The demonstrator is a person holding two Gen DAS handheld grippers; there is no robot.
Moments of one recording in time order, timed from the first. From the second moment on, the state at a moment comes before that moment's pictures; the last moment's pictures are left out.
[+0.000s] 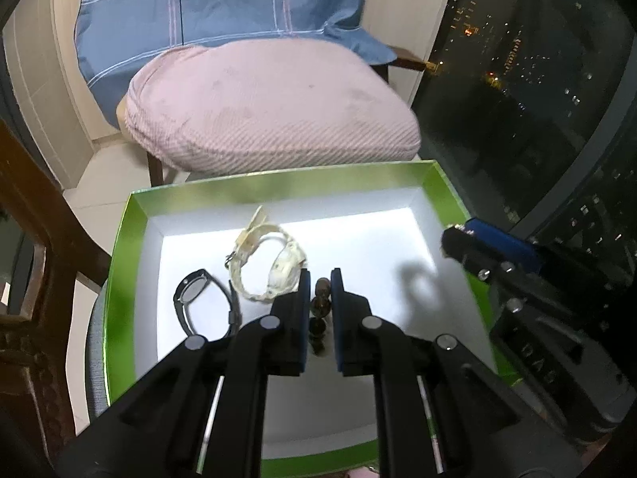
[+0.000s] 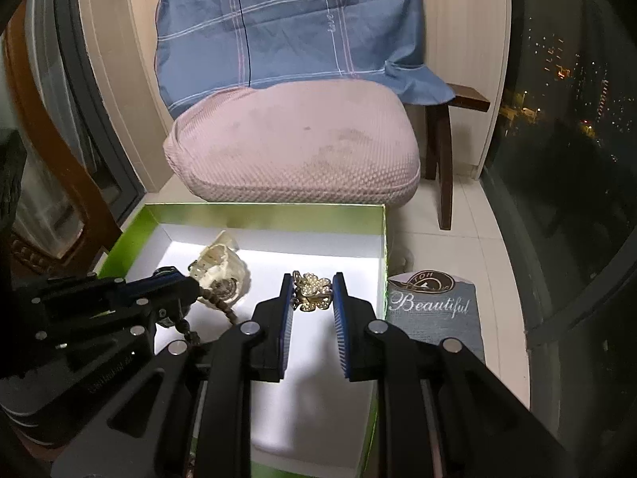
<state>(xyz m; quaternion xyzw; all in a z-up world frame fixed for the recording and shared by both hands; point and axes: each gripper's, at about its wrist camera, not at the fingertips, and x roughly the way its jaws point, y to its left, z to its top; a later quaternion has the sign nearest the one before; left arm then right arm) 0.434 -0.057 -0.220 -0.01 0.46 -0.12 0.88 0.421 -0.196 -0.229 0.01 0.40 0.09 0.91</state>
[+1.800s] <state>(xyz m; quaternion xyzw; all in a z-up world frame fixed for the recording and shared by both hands) 0.137 0.042 -0.190 -0.06 0.26 -0.05 0.96 0.112 -0.231 -0.195 0.04 0.25 0.09 0.96</state>
